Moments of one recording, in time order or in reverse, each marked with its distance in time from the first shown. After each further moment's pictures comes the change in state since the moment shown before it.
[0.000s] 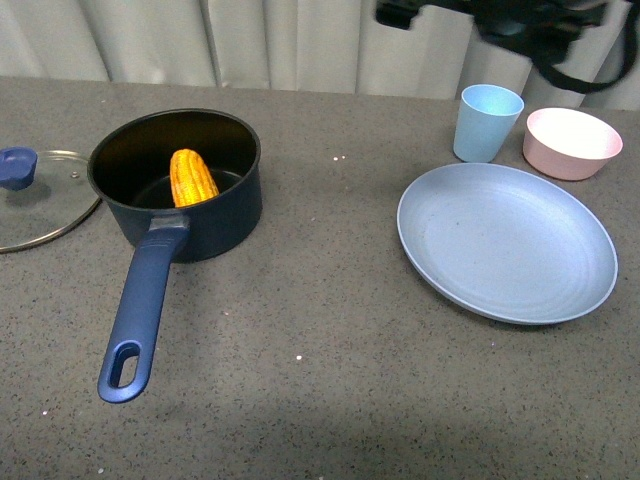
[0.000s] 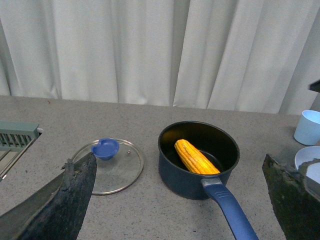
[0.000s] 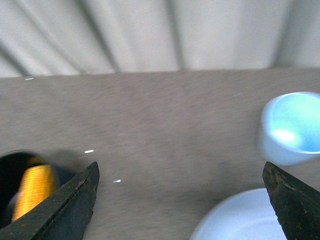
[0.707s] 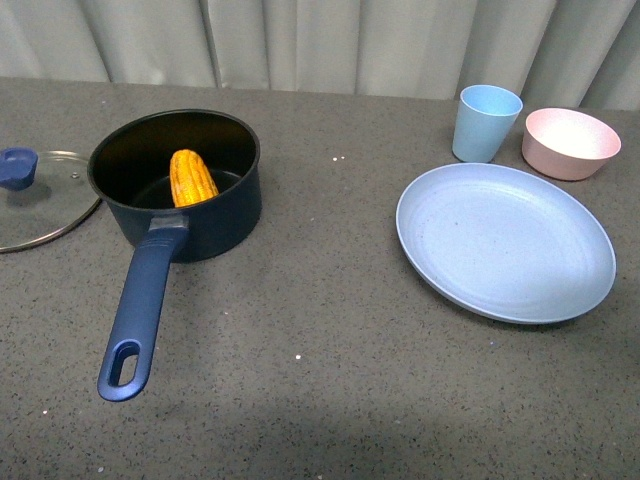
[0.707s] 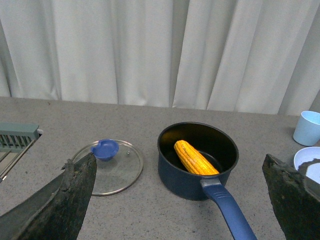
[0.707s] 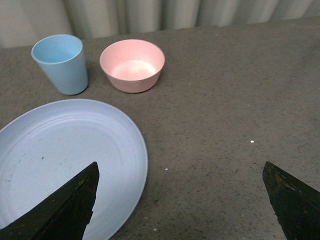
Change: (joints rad) left arm 0.000 0.000 0.000 0.000 0.000 0.000; right arm -0.203 -0.605 -0.911 0.353 0.350 -0.114
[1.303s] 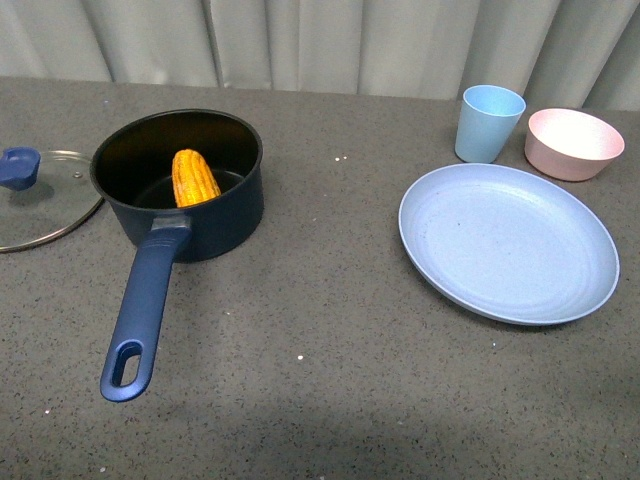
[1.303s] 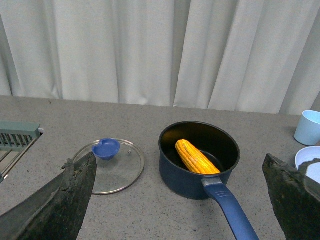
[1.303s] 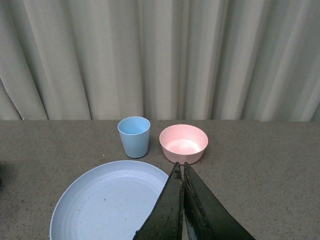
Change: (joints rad) left arm 0.000 -0.001 0.000 0.000 0.000 0.000; right arm -0.135 -0.416 -0.265 0.259 -0.405 -0.152
